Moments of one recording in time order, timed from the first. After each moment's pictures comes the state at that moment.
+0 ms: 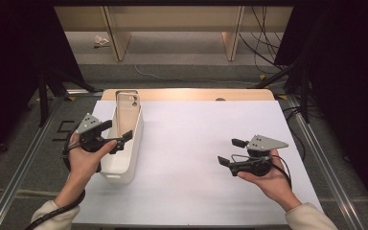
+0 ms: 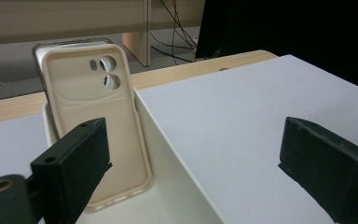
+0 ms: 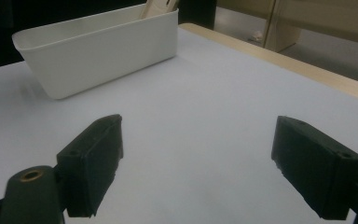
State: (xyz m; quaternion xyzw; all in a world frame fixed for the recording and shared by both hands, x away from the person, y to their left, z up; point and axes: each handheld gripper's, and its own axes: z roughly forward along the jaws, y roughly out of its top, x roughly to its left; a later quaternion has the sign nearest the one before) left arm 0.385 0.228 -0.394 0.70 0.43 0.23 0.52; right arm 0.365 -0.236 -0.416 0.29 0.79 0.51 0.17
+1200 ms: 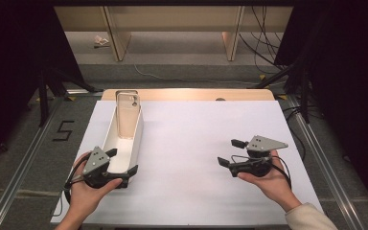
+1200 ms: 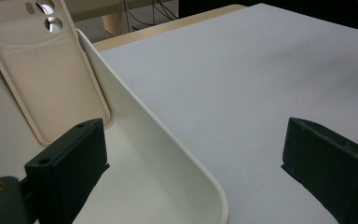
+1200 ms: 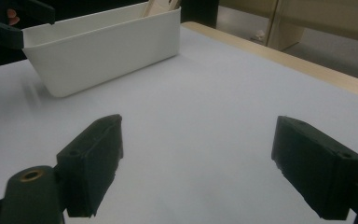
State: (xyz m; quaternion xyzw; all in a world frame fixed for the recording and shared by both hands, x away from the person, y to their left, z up) left arm 0.322 0.215 -0.433 0.75 0.39 0.24 0.48; right arm 0.364 -0.236 -0.419 0.29 0.79 0.51 0.16
